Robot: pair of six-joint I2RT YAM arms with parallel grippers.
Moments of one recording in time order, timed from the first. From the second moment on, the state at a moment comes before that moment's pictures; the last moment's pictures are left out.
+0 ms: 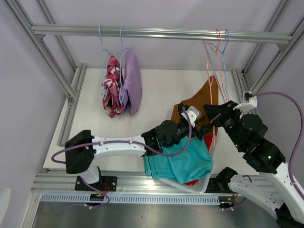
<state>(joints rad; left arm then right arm) -1.27 1.64 1.14 0.62 -0.34 0.00 0.72 0.65 1.08 -0.52 0.37 0.75</state>
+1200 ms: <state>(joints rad) -1.23 1.75 1.19 0.66 -0.34 0.12 0.72 0.61 1.08 -0.52 0.34 0.75</state>
